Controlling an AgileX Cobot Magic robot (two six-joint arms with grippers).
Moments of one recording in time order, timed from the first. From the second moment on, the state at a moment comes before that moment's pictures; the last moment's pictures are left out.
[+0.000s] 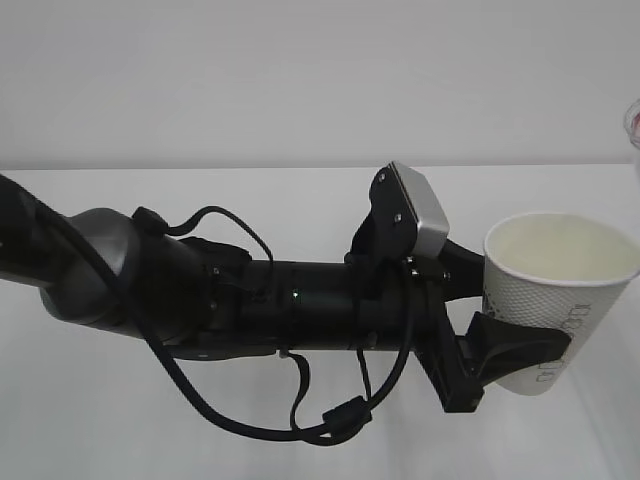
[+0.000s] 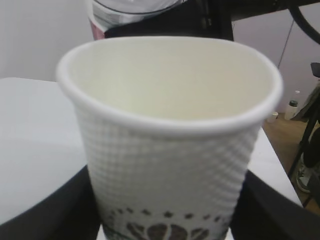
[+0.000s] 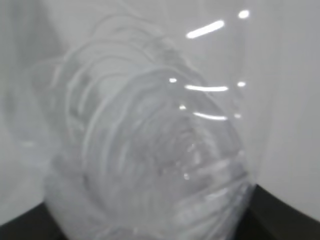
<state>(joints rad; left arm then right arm) -0.85 2.07 -1.06 0.81 -0.97 -0.55 0.08 0.95 -0.31 0.21 -0.27 -1.09</state>
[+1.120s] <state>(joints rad) -0.85 2.07 -1.06 0.81 -0.97 -0.55 0.08 0.95 -0.31 0.21 -0.30 -1.40</state>
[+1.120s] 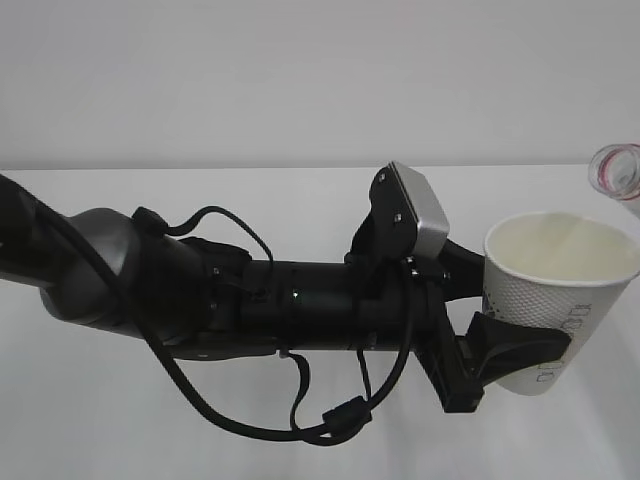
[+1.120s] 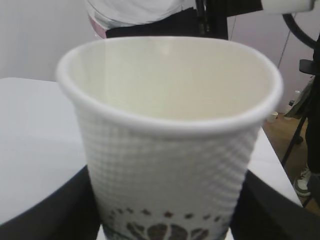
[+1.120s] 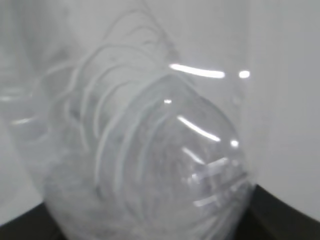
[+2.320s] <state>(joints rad) -0.85 2.07 -1.06 0.81 -0.97 -0.55 0.08 0.95 -0.31 0.21 -0.35 -1.52</state>
